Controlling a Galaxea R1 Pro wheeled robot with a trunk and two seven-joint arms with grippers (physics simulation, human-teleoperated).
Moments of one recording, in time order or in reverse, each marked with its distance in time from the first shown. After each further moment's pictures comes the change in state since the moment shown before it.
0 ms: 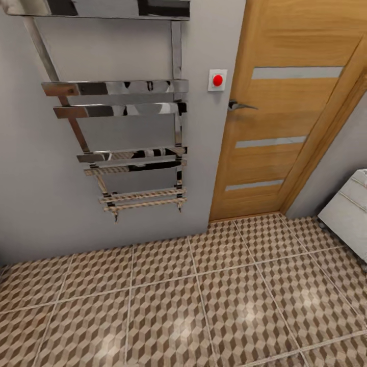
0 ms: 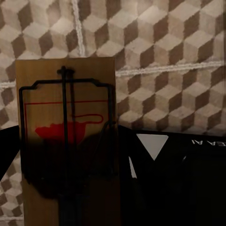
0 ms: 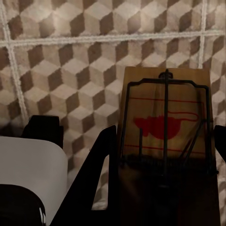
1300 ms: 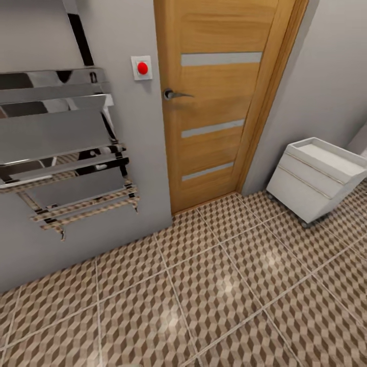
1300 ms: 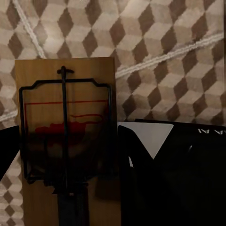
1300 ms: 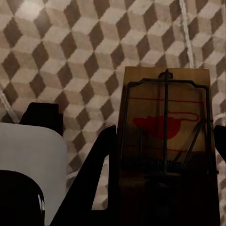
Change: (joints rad) left arm 0.000 0.002 0.000 0.003 0.000 0.000 0.000; right arm 0.001 -0.002 0.000 0.000 0.000 -0.002 0.000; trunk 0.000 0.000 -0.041
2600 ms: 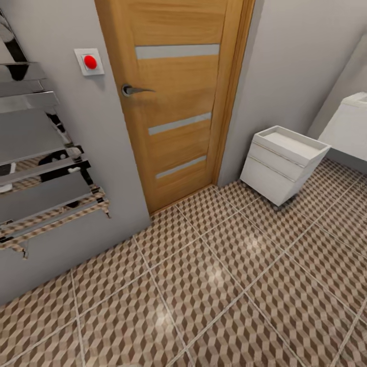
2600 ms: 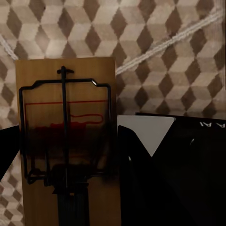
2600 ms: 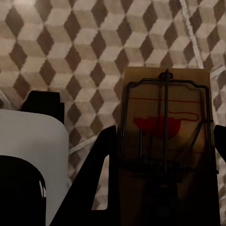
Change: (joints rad) left arm 0.000 0.000 0.000 -0.002 0.000 0.000 0.000; right arm 0.008 0.002 0.002 0.000 0.001 0.002 0.002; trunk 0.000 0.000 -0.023
